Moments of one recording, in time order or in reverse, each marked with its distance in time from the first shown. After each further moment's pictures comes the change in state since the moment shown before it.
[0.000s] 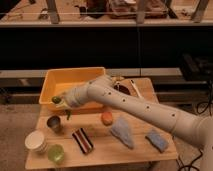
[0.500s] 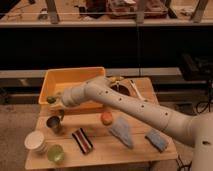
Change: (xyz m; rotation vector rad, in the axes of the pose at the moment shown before) arm 0.021 -0.007 0.028 0.051 0.065 -0.001
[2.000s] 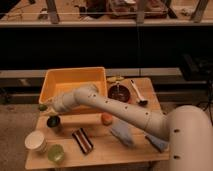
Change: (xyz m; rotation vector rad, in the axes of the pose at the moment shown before) arm -0.026 -0.012 0.071 0.090 0.050 -0.024
